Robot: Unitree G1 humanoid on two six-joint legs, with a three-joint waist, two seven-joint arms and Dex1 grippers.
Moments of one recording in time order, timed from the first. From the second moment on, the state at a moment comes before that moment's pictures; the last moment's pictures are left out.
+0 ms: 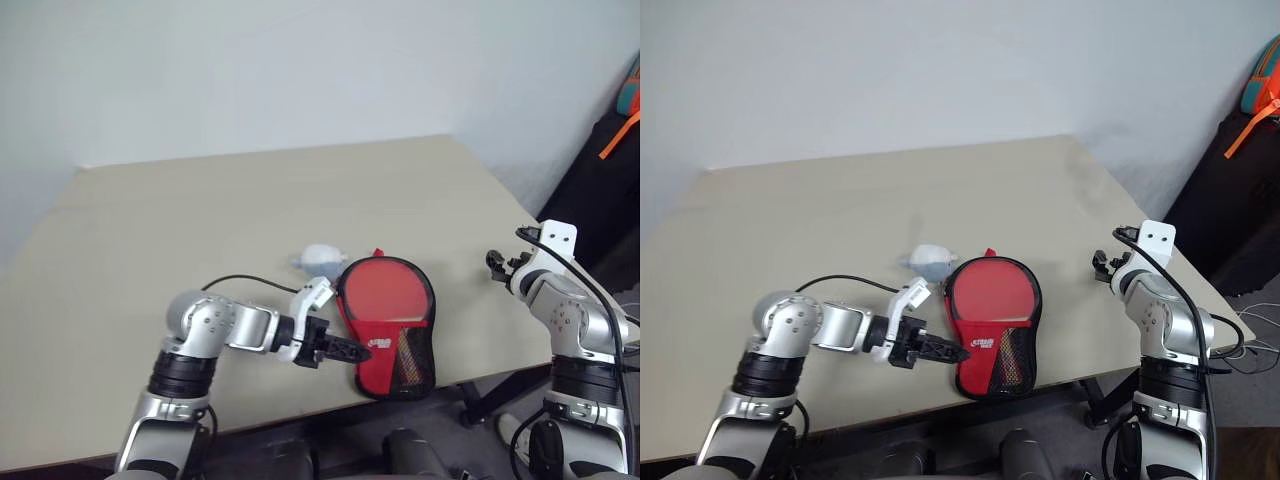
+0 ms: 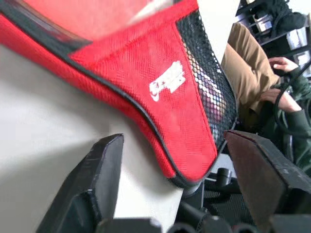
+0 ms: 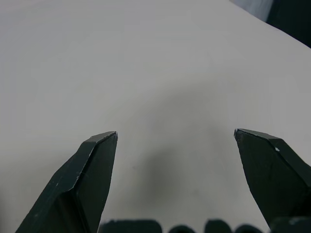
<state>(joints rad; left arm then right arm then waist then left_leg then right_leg) -0.46 0.49 -0.06 -0.16 -0.97 1.55 -0.49 -0.43 -0.34 -0.35 0.01 0.31 0.91 0.00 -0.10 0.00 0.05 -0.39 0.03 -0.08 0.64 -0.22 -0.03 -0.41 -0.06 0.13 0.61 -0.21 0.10</state>
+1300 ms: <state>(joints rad) -0.50 0.23 -0.44 -0.09 -0.47 1.02 -0.68 -1.23 -0.02 0.05 1.17 0.17 0.67 0.75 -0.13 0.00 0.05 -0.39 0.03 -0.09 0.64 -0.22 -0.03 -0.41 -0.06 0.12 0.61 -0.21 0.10</state>
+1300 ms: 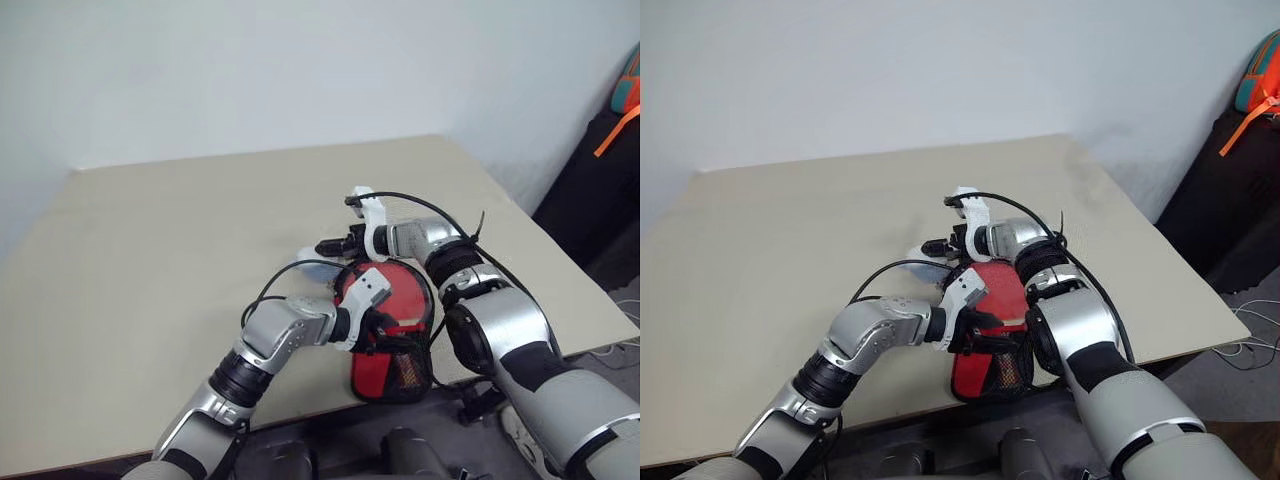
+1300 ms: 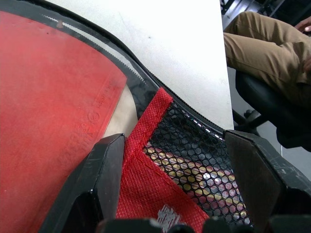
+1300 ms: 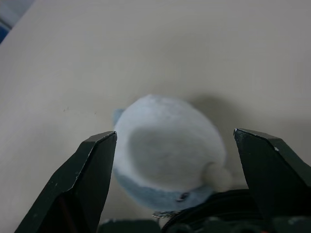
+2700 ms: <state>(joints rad) -0.51 0.21 -0.42 -0.04 -0.44 1.01 -0.68 -1.23 0.05 -0.10 1.25 0.07 0.42 0.39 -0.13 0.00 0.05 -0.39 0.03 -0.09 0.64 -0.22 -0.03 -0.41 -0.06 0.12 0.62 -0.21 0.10</state>
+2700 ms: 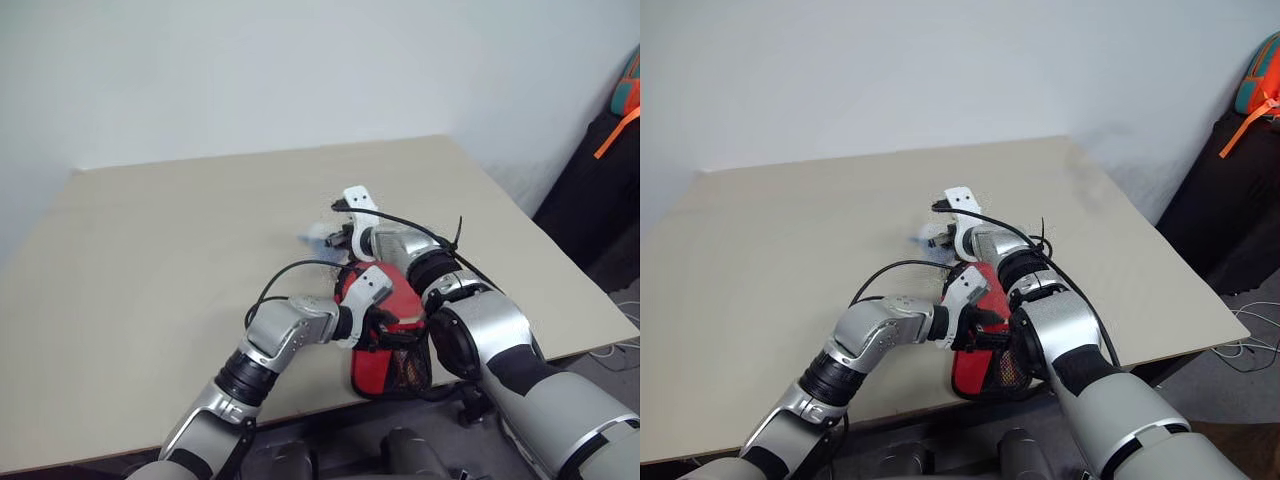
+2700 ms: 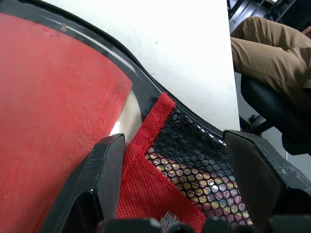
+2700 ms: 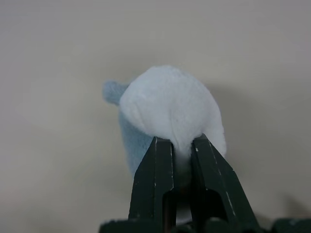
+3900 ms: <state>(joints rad) -0.51 0.22 -0.42 -0.04 -0.43 1.02 -0.69 -0.43 -0.45 -0.25 0.06 0.37 0.93 0.45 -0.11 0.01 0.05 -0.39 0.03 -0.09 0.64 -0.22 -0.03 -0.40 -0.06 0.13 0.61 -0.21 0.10</state>
